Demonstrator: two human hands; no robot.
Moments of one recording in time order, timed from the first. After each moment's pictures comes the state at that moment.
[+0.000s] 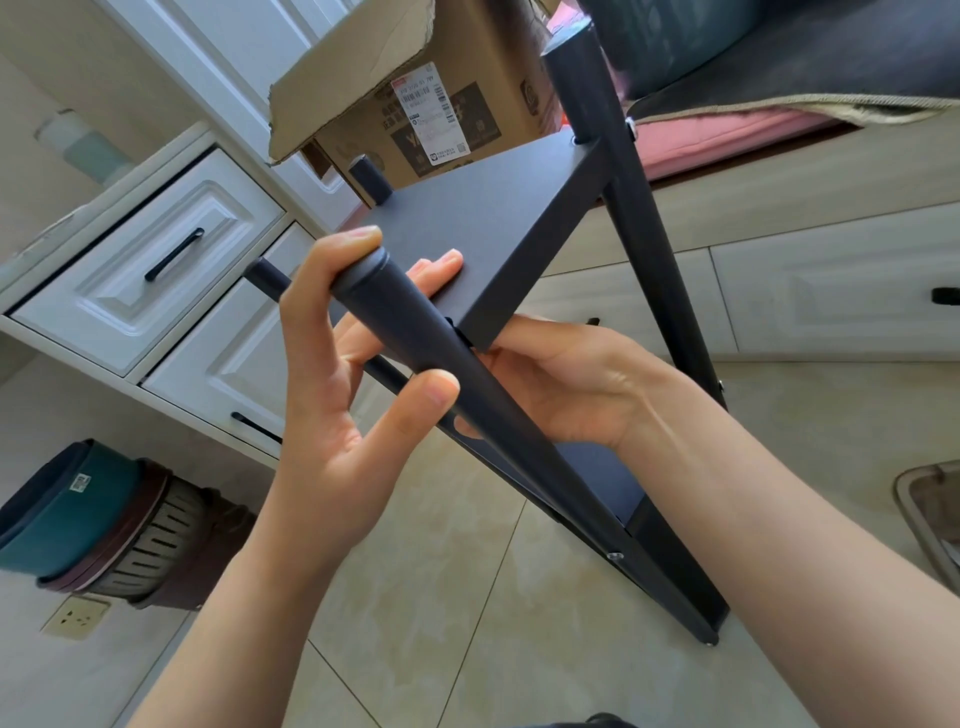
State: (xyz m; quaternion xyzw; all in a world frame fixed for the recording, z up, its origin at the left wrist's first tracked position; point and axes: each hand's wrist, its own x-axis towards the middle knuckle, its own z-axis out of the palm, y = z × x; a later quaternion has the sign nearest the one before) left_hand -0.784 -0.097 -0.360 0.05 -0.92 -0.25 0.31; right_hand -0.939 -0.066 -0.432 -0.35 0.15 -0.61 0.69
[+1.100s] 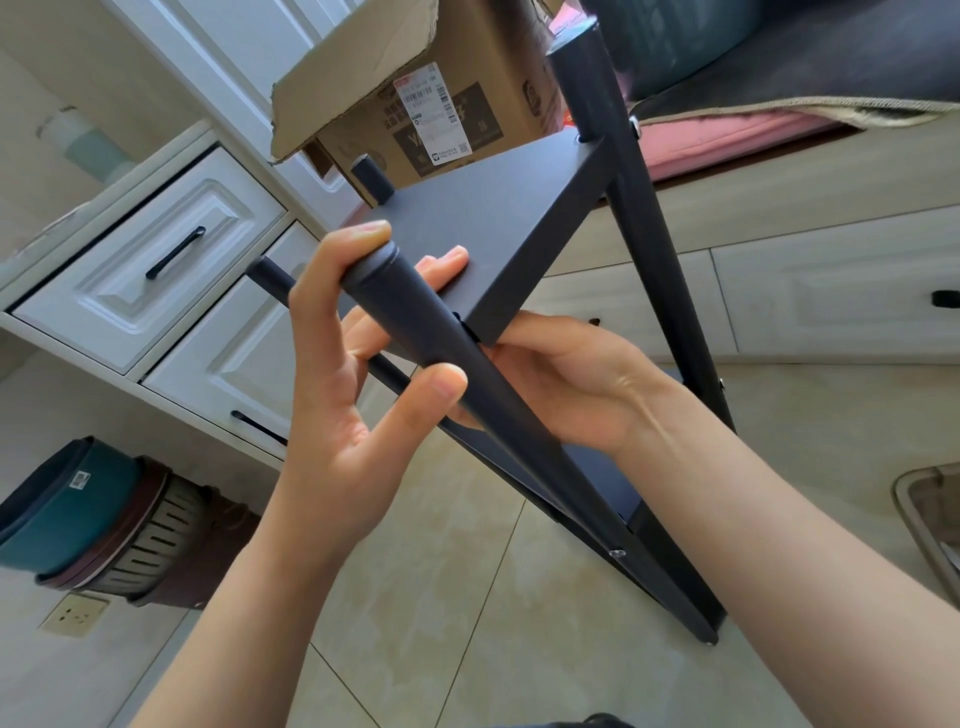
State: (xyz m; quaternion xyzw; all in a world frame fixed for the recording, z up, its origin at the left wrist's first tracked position) left_hand -0.787 -0.098 -0.361 0.05 -0.91 -0.25 0.32; right_hand -0.936 -0.070 -0.438 -0.34 0.09 -0.64 0.69
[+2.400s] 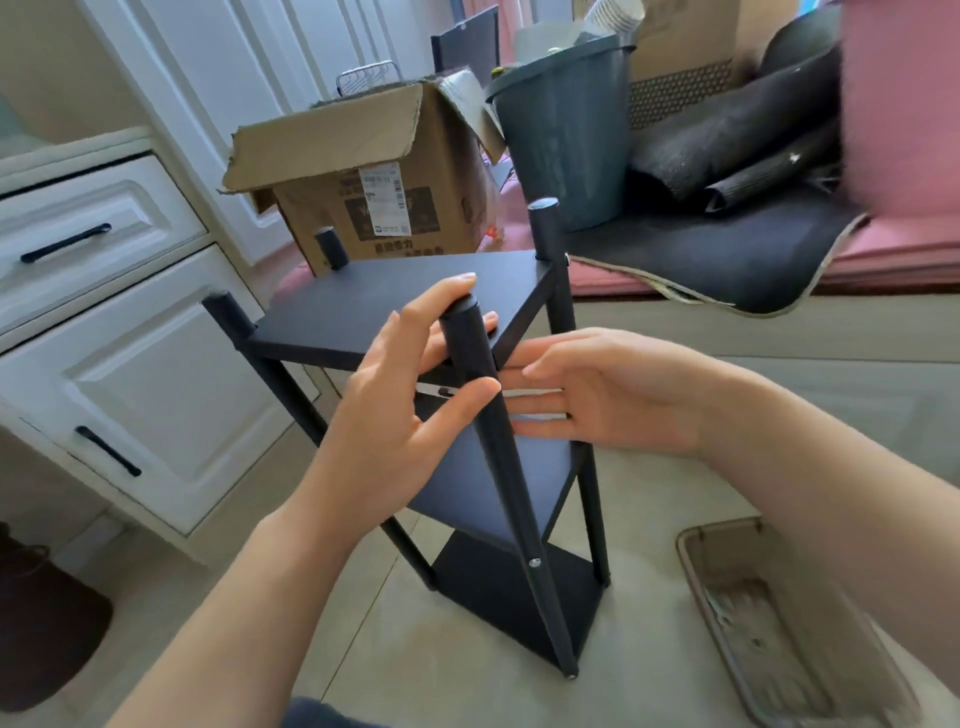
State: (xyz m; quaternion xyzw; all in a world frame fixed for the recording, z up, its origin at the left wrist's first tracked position) left_hand -0.805 -0.069 -0.360 0.11 -0.91 -0.25 0.32; right_hand -0.992 0.032 -0.380 -0.40 0.40 -0.55 0.62
